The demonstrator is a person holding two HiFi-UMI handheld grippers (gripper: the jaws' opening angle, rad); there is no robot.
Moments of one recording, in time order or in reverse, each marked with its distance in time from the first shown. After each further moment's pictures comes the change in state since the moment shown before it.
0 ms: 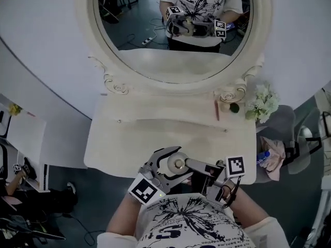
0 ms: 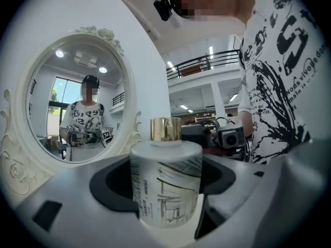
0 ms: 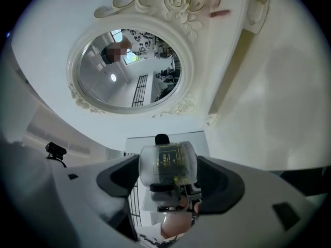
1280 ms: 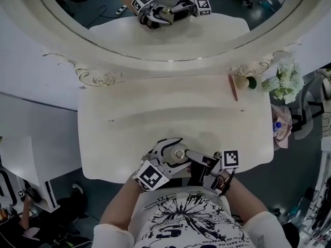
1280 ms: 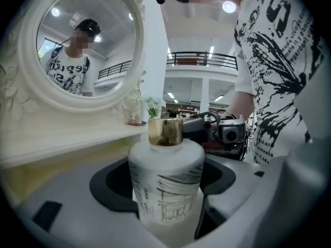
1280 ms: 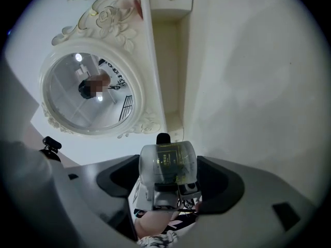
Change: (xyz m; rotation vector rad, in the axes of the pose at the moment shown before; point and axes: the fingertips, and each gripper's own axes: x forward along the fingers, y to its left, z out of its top) left arm -0.014 0.041 -0.184 -0.173 0.180 -0.265; right arm 0.047 -0.168 0.036 0.116 -0.225 -0.114
